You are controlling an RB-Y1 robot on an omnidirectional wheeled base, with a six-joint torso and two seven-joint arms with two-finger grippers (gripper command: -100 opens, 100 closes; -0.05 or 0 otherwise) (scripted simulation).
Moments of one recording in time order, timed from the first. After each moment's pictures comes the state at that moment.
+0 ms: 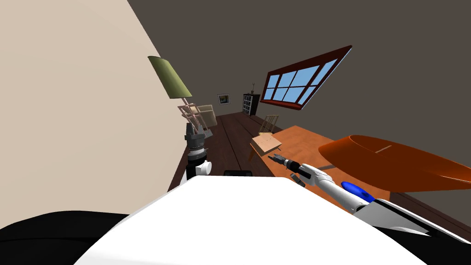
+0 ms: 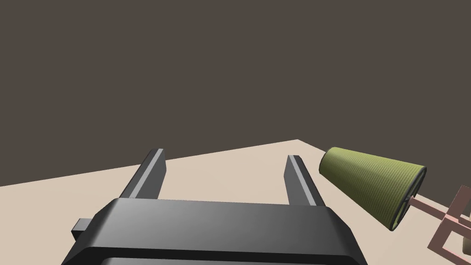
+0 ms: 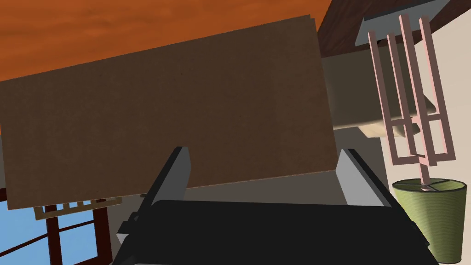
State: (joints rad) left arm 0.47 0.01 -0.06 -2.24 -0.02 -0.65 -0.10; right arm 0.03 -0.89 0.45 -0.88 0.42 -0.66 0.29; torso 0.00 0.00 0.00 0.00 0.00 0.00
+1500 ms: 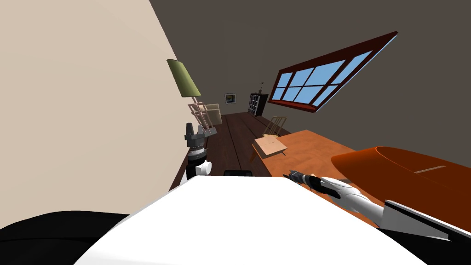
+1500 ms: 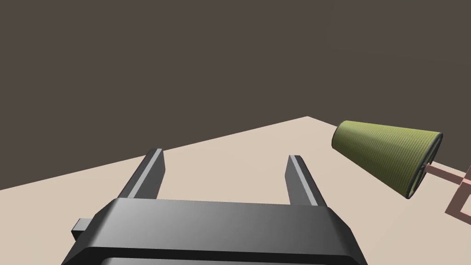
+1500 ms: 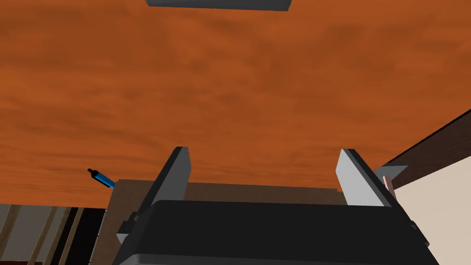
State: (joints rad) left arm 0.47 0.01 -0.06 -2.24 -0.02 -0.65 -0.10; right arm 0.05 -1.00 0.69 -0.61 0.54 -0.68 0.30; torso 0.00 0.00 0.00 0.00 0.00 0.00
